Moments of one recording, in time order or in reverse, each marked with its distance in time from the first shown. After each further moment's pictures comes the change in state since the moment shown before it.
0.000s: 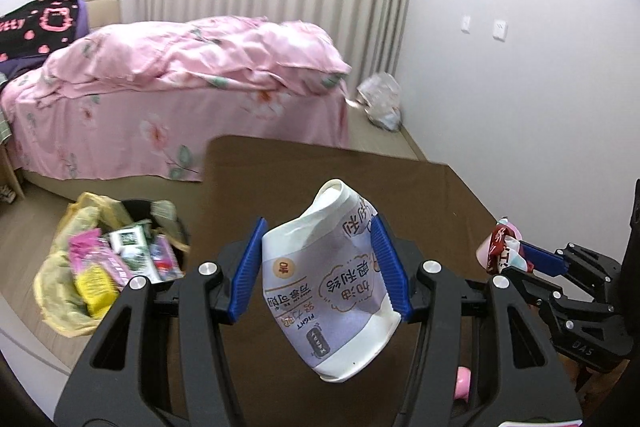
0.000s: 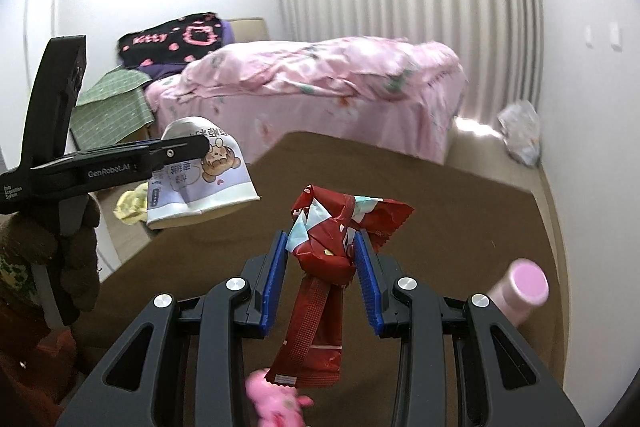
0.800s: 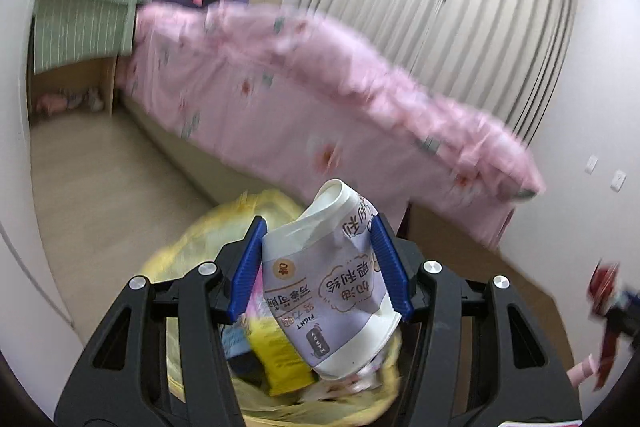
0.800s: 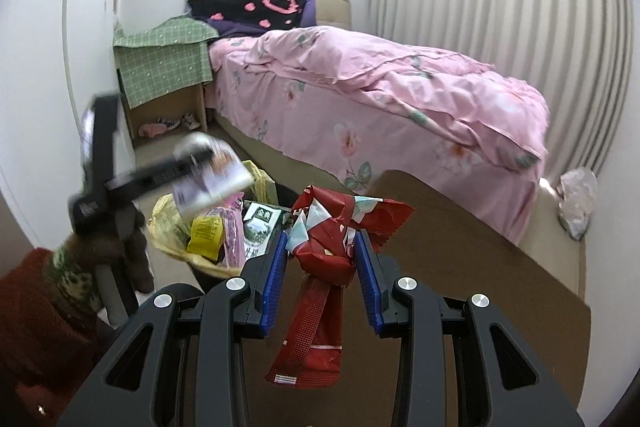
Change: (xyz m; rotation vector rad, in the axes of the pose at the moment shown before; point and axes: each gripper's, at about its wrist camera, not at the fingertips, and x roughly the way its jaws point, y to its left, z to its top) left arm 0.012 0.237 -0.043 -0.452 -0.156 0.307; right arm 0.104 0.126 0.093 -0.265 0.074 0.149
